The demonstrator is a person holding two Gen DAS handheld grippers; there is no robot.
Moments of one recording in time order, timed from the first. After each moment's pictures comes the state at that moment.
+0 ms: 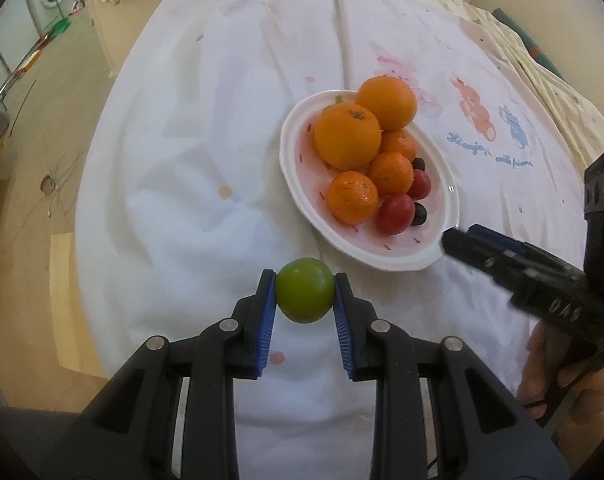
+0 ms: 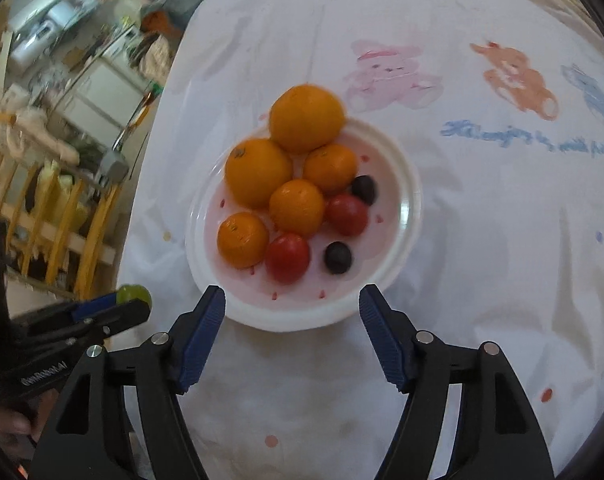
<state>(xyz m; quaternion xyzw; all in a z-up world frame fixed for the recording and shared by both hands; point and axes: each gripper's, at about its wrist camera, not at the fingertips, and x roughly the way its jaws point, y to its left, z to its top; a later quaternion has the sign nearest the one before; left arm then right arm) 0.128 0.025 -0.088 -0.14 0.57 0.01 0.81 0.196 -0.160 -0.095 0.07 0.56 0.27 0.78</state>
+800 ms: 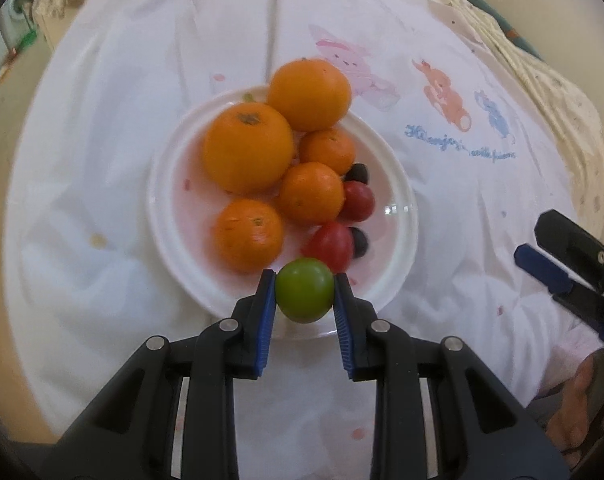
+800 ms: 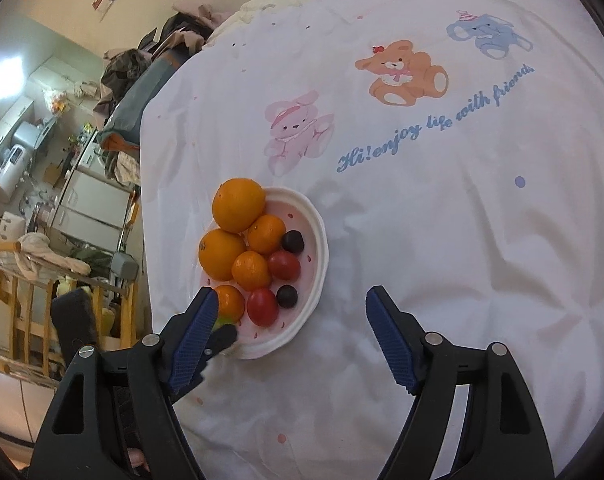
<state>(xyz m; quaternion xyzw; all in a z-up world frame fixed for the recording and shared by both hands) 0.183 -0.032 -0.115 -0.16 0.57 -0.04 0.81 0.203 -0.246 -0.066 0.24 0.52 0.19 0.80</state>
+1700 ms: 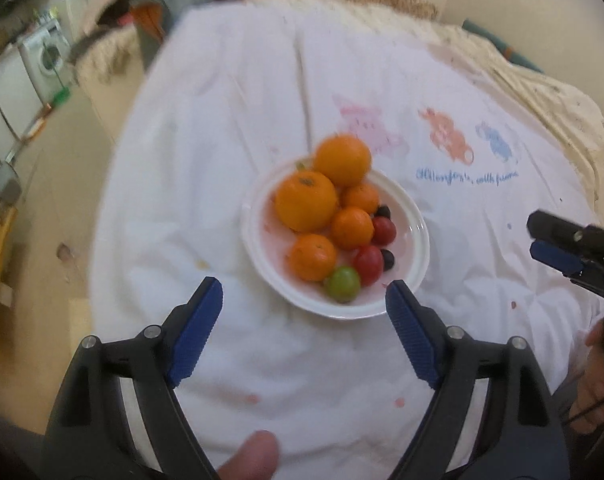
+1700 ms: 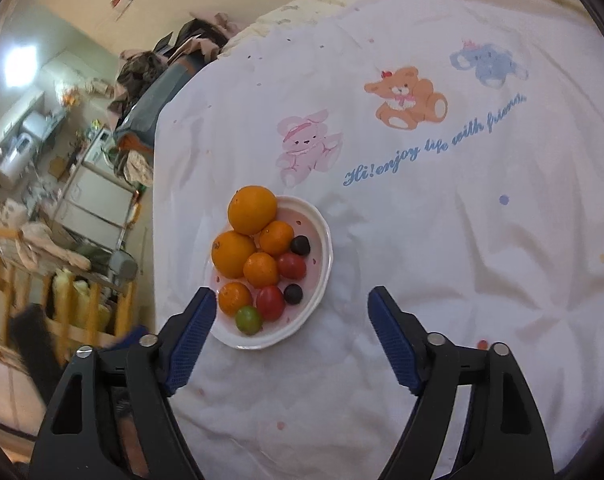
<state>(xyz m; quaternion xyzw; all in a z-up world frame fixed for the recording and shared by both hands) 0.123 -0.008 -0.040 -0.06 0.47 0.02 0.88 0.179 -0.247 -0.038 0.19 0.50 0.20 0.82</state>
